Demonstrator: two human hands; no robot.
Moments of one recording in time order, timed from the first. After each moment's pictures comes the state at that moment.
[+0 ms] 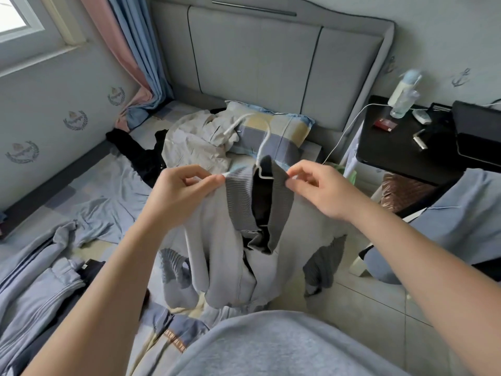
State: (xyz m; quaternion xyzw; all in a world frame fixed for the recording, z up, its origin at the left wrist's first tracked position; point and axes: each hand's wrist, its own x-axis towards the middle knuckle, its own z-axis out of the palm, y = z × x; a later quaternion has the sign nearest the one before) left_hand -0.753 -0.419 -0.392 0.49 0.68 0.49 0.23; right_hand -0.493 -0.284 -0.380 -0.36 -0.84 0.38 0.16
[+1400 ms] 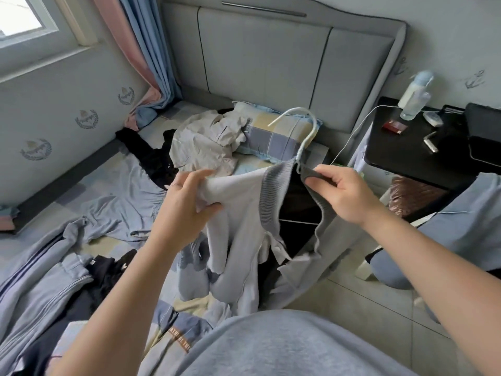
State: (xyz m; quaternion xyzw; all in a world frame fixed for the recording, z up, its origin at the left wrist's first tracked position) left_hand -0.759 -0.433 -0.433 0.56 0.75 0.36 0.07; right_hand -0.484 -0.278 -0.389 -0.30 -0.81 0.42 0.28
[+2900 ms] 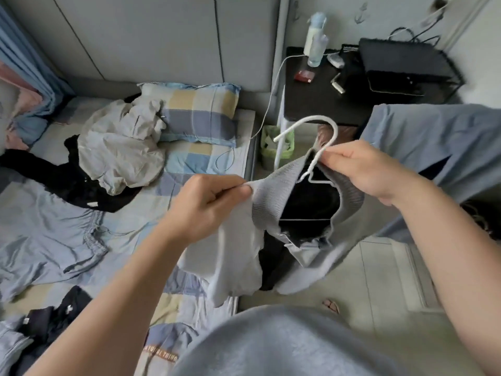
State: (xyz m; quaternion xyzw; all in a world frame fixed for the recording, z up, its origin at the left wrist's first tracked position) left_hand -0.609 -0.351 -0.394 0.75 0.48 0.33 0.32; right_hand -0.320 -0.281 -0.368 -0.48 -0.70 0.48 0.25
